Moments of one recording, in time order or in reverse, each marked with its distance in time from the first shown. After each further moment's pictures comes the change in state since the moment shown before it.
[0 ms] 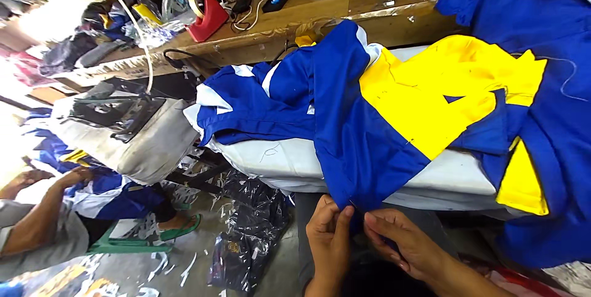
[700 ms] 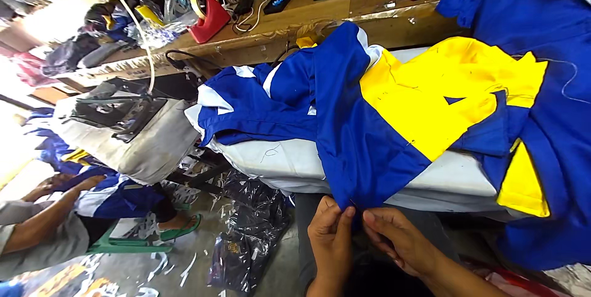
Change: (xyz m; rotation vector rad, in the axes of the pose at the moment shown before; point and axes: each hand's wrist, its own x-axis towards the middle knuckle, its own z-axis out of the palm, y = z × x) left_hand -0.002 -0.003 0.003 0.004 0.011 0.020; right_hand 0.006 0.007 -0.001 -0.094 0.023 -0.119
